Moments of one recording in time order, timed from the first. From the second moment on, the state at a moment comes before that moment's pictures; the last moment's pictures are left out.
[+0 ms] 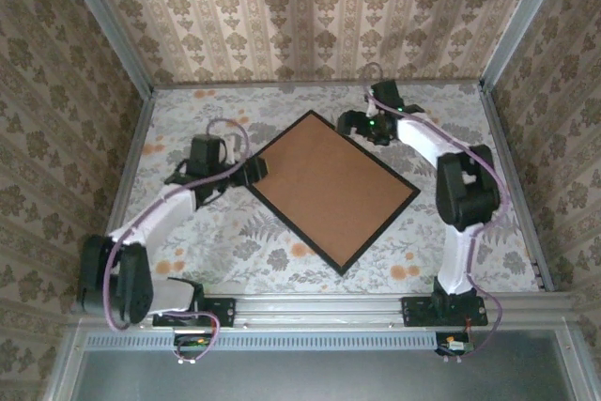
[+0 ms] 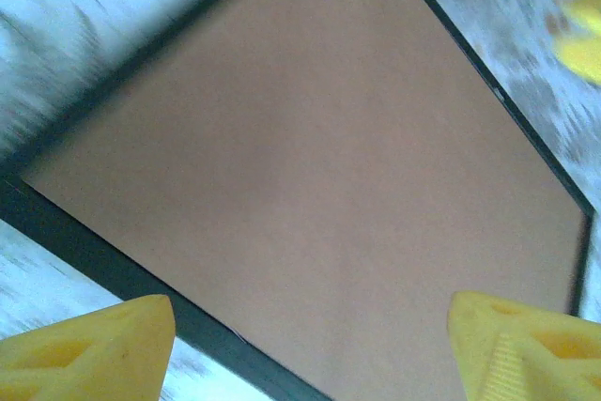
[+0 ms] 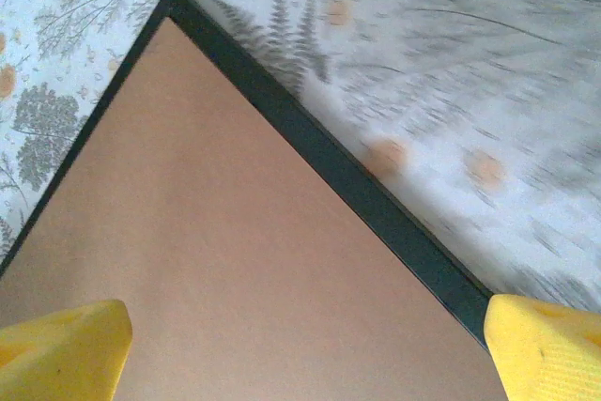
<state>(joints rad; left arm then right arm) -0.27 1.36 0.82 -0.23 0.38 -0.40 0.22 1.91 1.46 -0.48 -0.21 0.45</state>
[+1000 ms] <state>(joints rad) -0.25 2.07 1.56 -0.71 0.46 0.12 0.11 1.50 0.94 -0.56 -0.13 0.45</state>
